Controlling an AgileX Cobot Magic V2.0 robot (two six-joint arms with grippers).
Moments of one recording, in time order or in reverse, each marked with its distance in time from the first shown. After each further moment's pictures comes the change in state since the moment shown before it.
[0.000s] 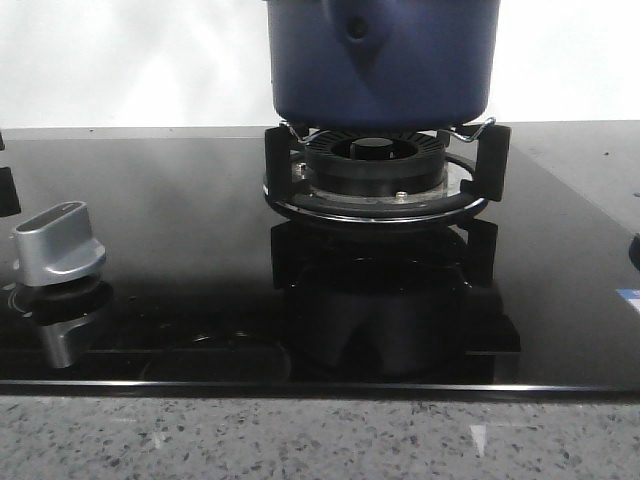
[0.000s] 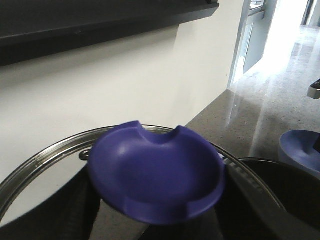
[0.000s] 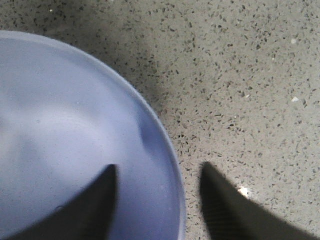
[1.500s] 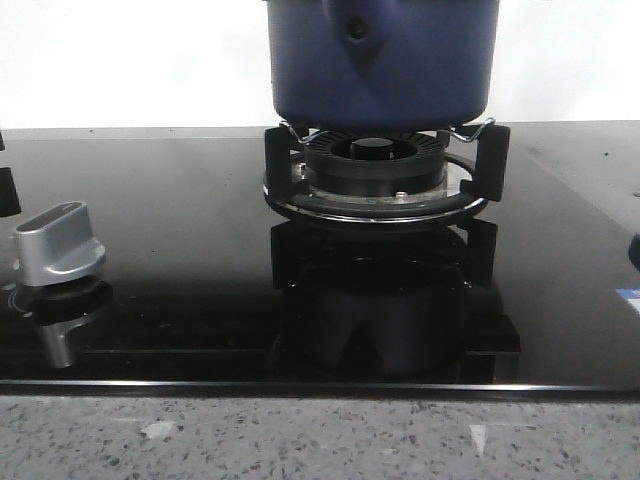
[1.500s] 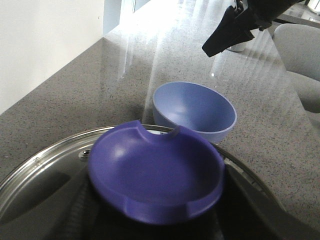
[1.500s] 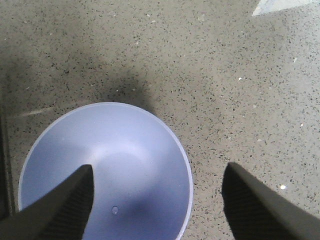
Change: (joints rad) left arm -0.363 0.112 0.058 0.039 0.035 -0.008; right arm 0.000 -0.151 -0.174 0.060 0.075 0.002
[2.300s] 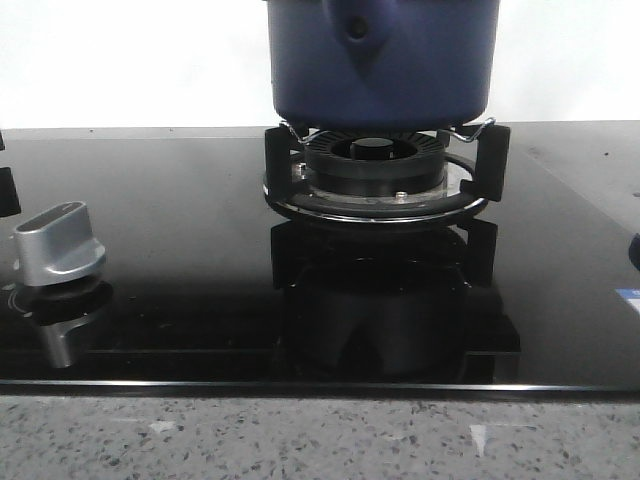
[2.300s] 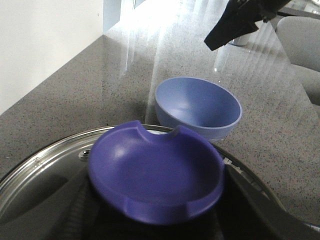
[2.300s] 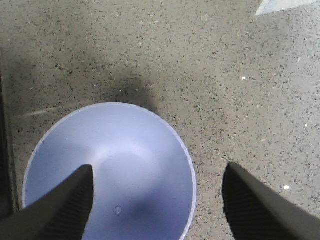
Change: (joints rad) left arm -0.019 0.013 0.000 0.014 -0.018 0.032; right arm 0.000 0.000 0.000 0.008 0.000 0.000
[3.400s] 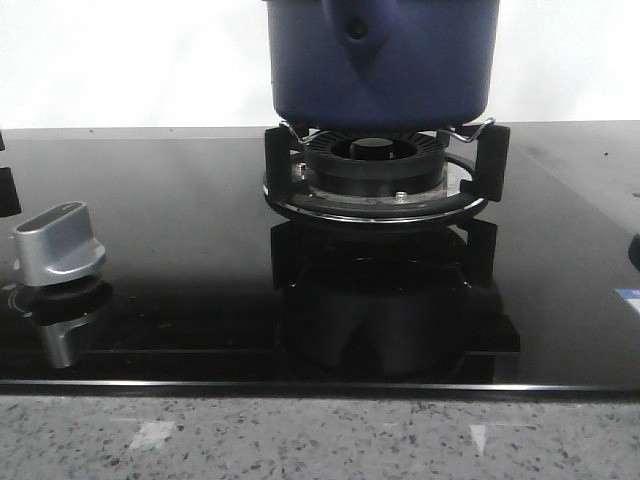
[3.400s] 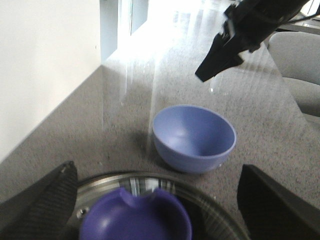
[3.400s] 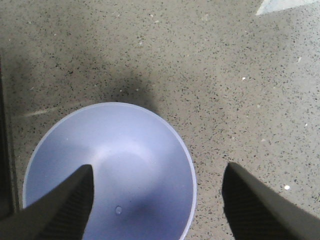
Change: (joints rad) left arm 0.021 -0.007 -0.112 -0.033 0.029 -0.011; right arm 0.000 0.000 0.000 0.003 0.000 0.002
